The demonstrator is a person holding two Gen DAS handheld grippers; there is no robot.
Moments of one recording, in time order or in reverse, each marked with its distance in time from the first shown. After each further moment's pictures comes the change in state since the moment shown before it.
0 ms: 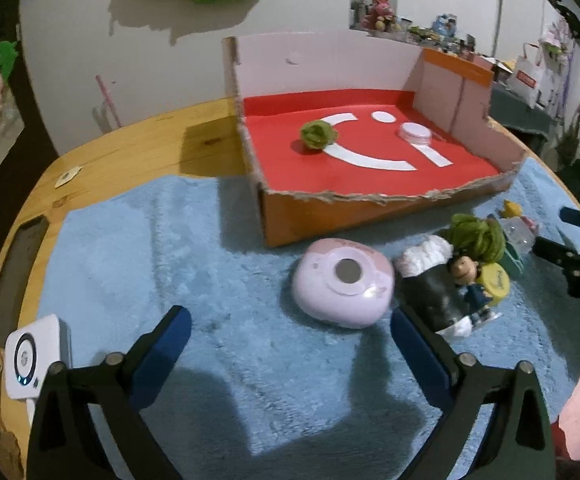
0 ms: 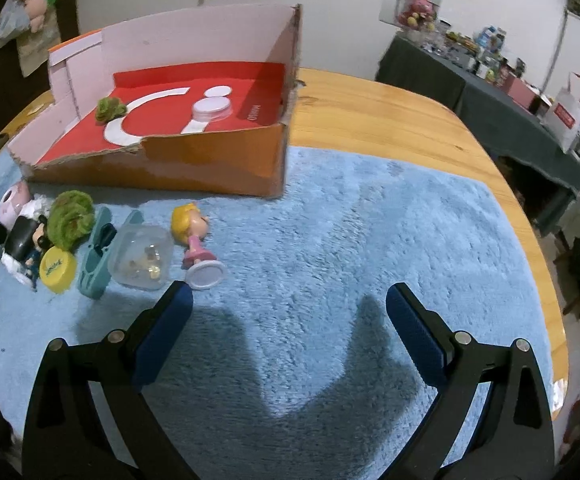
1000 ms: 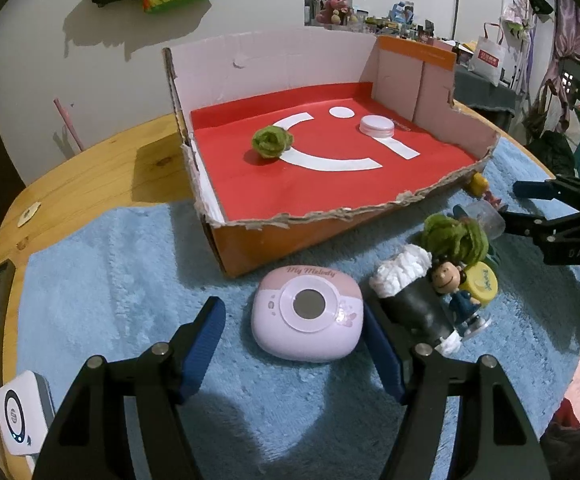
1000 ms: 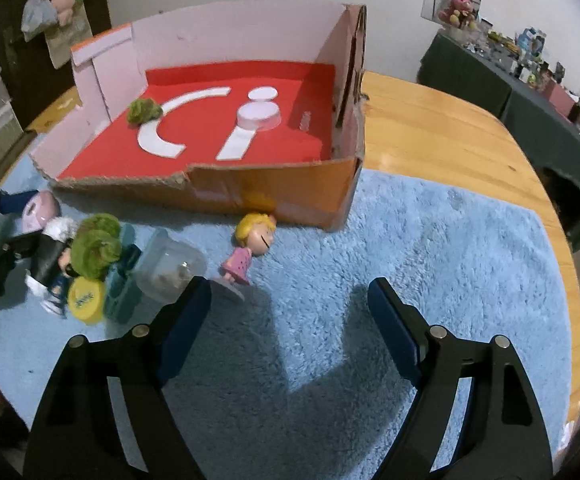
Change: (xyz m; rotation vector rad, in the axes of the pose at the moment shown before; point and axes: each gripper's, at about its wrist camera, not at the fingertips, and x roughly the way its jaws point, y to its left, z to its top) left arm 0.015 -0.011 0.011 0.110 -0.006 -0.089; right arm 0.016 0.009 0.021 -0.019 0.040 0.118
